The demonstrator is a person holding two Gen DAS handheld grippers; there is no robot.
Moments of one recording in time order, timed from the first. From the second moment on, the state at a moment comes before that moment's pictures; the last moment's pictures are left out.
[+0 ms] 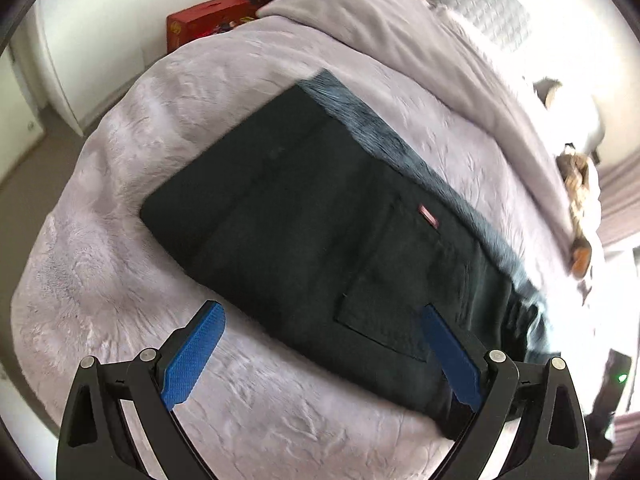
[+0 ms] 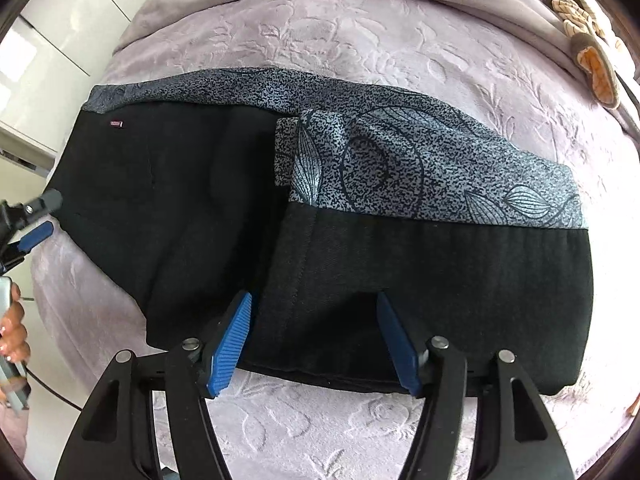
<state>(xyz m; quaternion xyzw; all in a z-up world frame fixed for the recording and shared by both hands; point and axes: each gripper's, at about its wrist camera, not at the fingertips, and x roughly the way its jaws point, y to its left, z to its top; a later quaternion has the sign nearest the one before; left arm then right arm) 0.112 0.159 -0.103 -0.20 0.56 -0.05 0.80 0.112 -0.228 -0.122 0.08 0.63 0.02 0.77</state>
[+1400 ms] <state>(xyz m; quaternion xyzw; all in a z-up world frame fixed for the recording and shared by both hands) 0.110 0.075 -0.085 0.09 0.46 0.01 0.89 0.192 -0.172 -0.027 0.16 0.59 0.18 0.77</state>
